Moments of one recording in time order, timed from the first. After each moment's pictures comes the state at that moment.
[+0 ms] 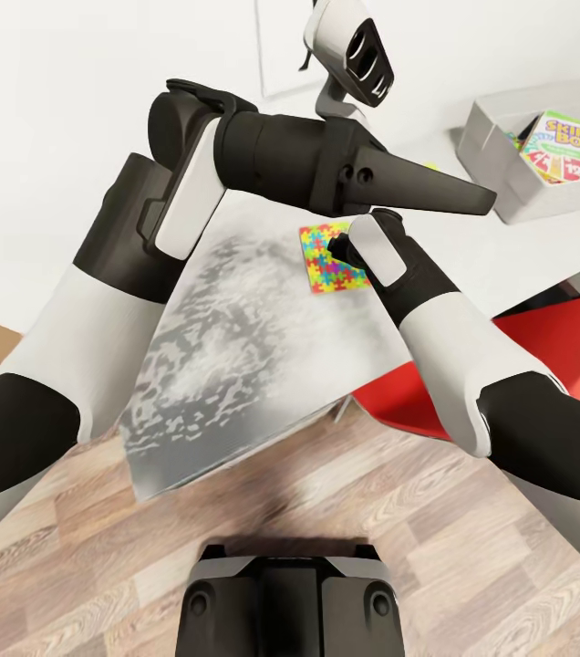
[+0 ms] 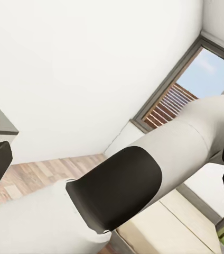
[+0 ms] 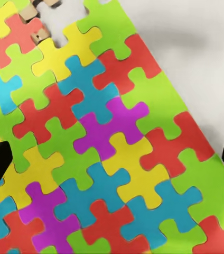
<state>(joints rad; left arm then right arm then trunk) -1.65 -0.14 -0.48 -1.18 0.58 1.04 -1.36 -1.59 0.16 0.27 -0.61 -0.83 0.57 -0.77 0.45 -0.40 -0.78</state>
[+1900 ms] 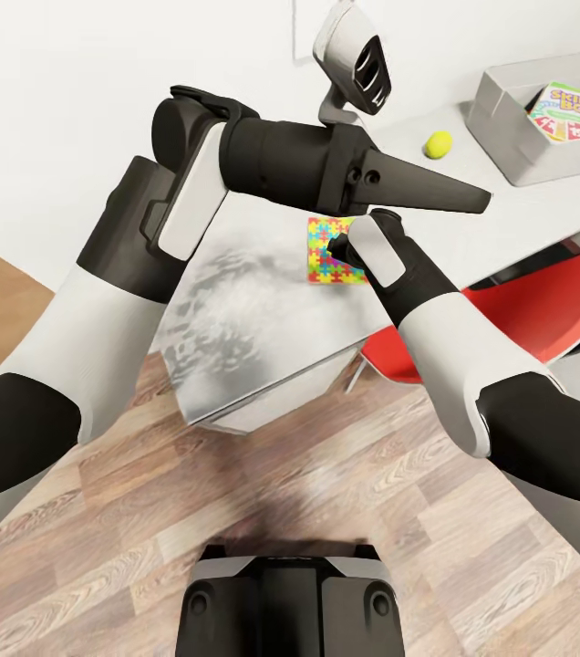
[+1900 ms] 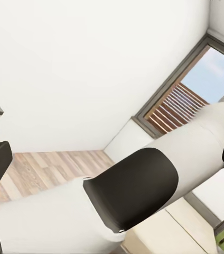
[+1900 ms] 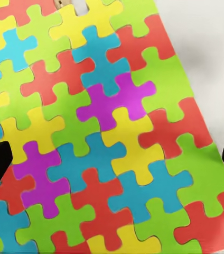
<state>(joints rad) -1.65 -0.14 -0.48 -1.16 0.58 1.04 -1.31 -1.59 0.17 0.27 -0.61 -0.83 0.57 -0.77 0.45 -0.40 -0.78</state>
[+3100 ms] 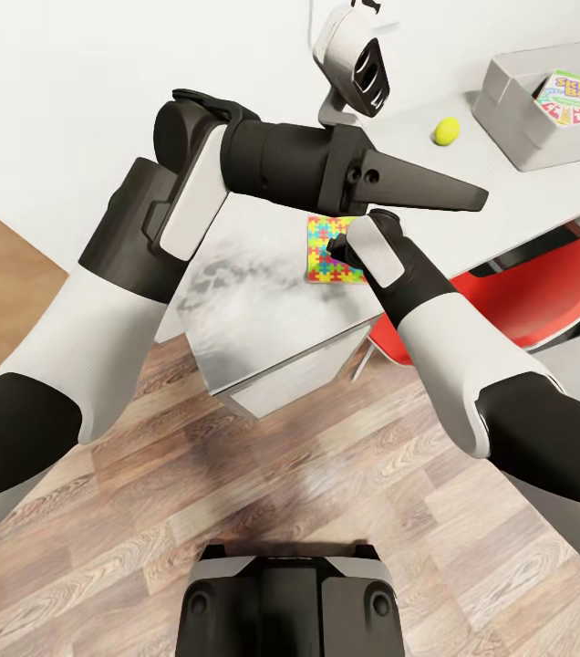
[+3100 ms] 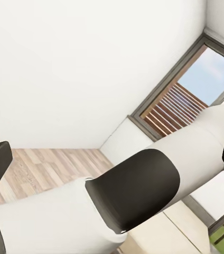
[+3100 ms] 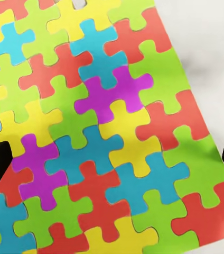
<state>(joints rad) -1.65 -0.14 -0.48 -1.14 0.59 1.04 -1.31 -1.59 0.17 0.29 -0.61 -0.84 0.57 -0.78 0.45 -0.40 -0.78</state>
